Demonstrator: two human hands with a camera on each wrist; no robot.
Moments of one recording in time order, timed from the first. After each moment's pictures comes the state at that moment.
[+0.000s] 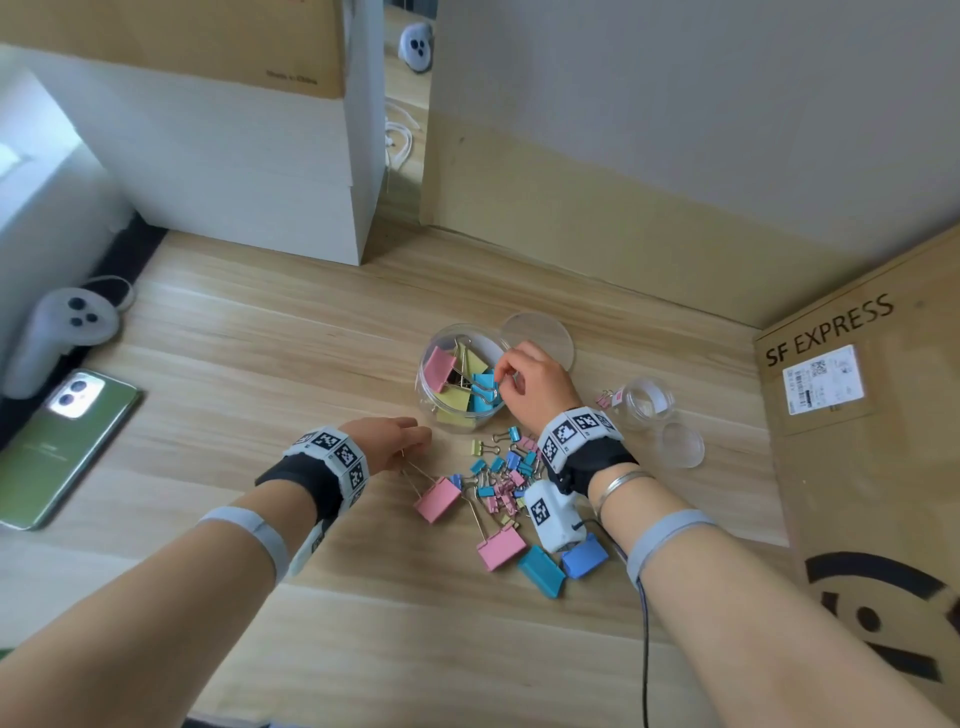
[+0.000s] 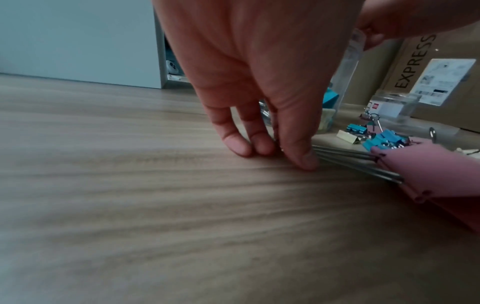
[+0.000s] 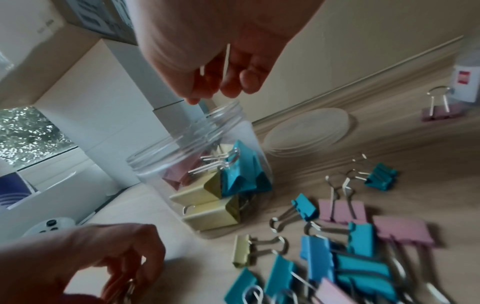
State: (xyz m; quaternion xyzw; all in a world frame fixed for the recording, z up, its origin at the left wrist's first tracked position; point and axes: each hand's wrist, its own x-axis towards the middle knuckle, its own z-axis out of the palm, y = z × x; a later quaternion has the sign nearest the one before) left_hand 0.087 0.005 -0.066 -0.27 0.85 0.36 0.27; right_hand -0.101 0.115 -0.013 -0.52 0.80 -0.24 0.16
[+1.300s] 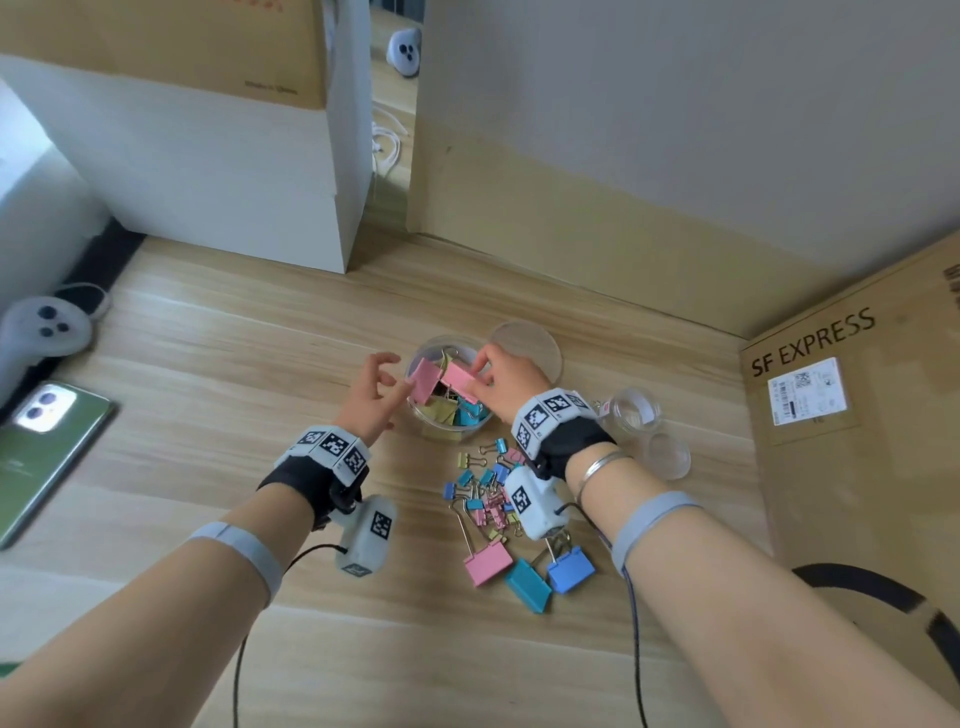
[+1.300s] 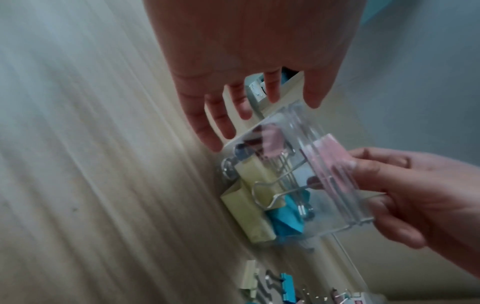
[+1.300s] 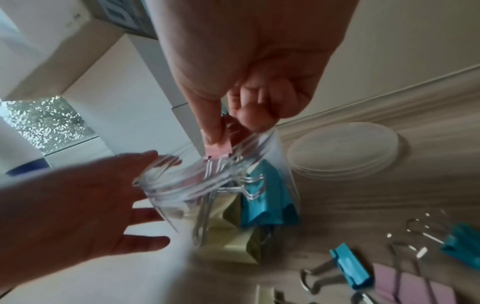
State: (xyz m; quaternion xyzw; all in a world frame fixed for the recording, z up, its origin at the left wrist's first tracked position) left_hand 0.061 -0.002 -0.036 -0.46 0.62 0.63 -0.09; right_hand -0.106 0.082 0.006 -0.45 0.84 -0.06 0.30
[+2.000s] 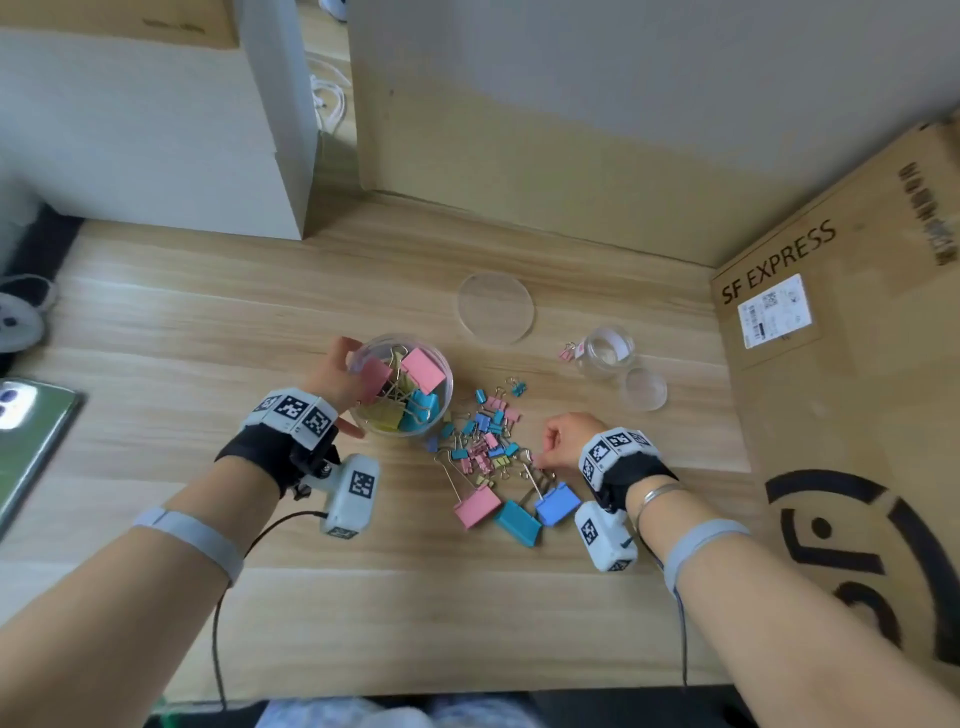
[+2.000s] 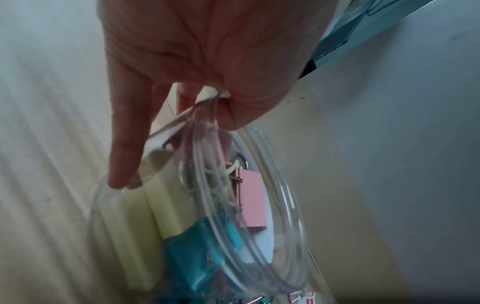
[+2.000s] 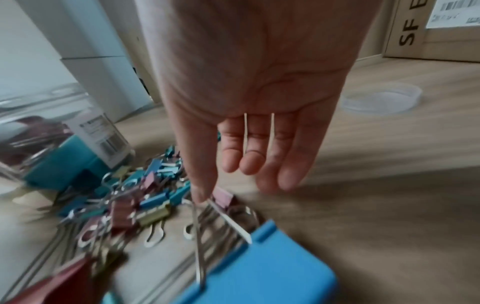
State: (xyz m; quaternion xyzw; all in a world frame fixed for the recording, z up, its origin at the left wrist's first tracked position) left_hand 0.068 0.011 -0.001 -0.51 0.63 0.58 0.08; right_hand -0.126 0.226 -0.034 -0.32 0.85 0.07 0.40
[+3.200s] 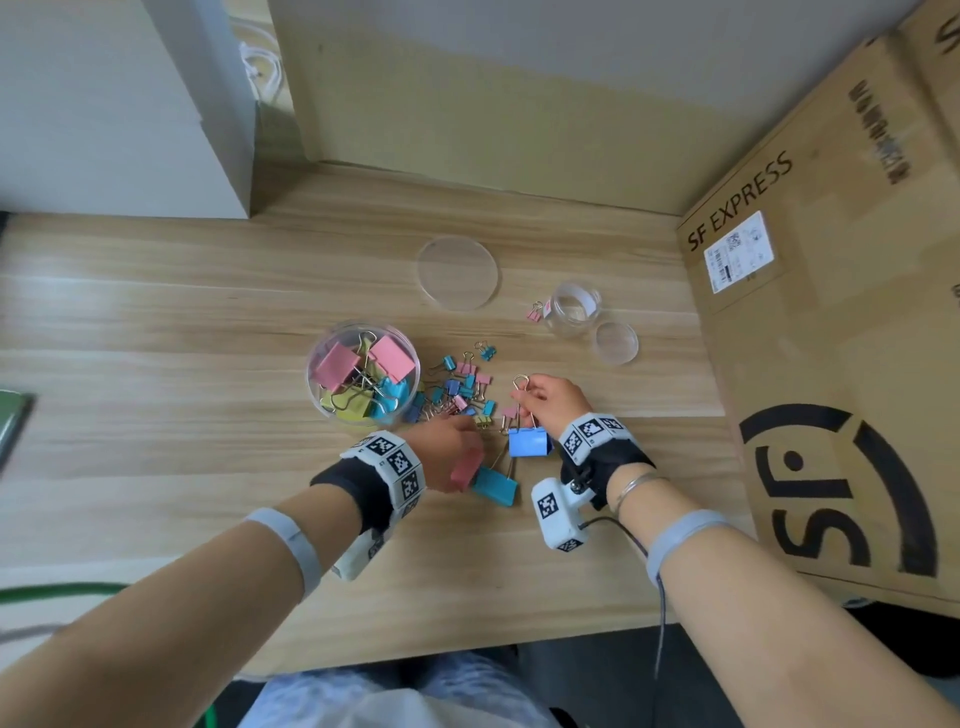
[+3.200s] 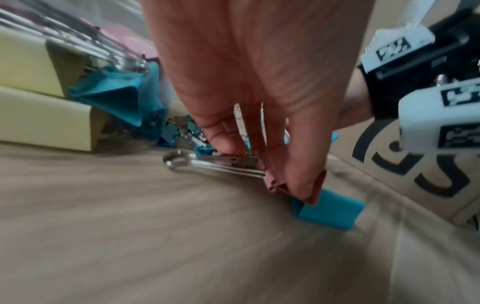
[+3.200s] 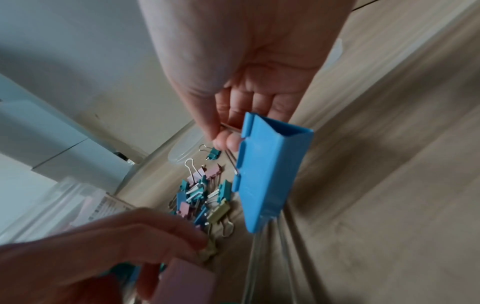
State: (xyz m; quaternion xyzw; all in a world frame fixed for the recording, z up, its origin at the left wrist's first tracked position) left_hand 0.033 0.133 -0.038 -0.01 0.92 0.25 0.32; right_hand -0.113 0.255 -0.048 -0.21 0.87 -0.25 0.36
